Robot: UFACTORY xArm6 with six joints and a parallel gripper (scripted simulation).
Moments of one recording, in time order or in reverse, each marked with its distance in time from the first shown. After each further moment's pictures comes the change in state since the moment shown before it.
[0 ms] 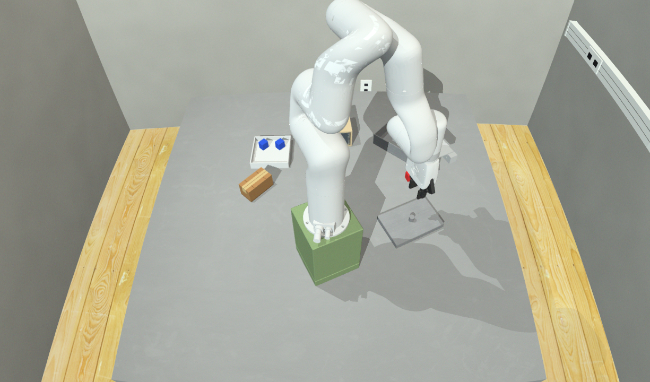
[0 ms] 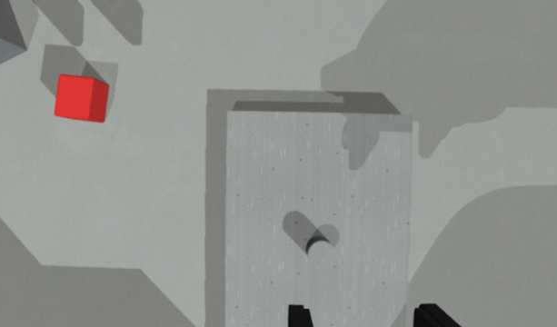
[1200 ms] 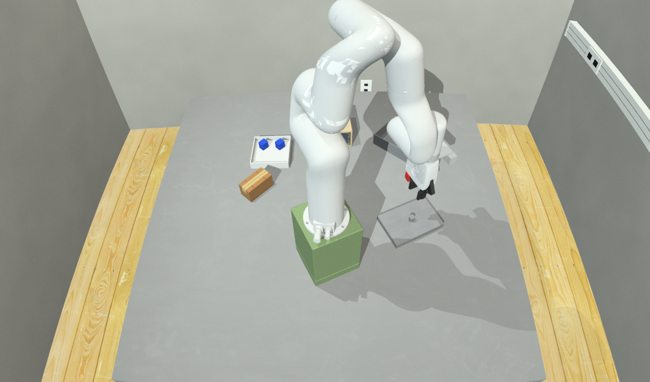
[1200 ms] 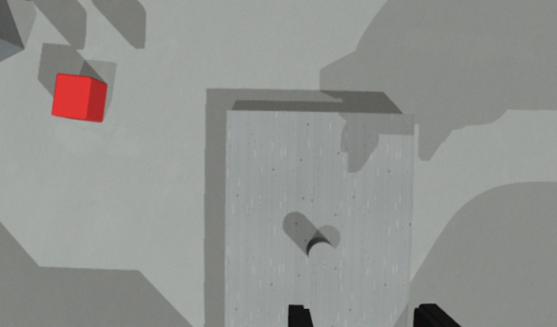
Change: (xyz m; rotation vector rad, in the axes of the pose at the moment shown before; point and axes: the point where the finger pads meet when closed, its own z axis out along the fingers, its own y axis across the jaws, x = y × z) arm 0.000 0.000 0.004 0.001 0.000 0.000
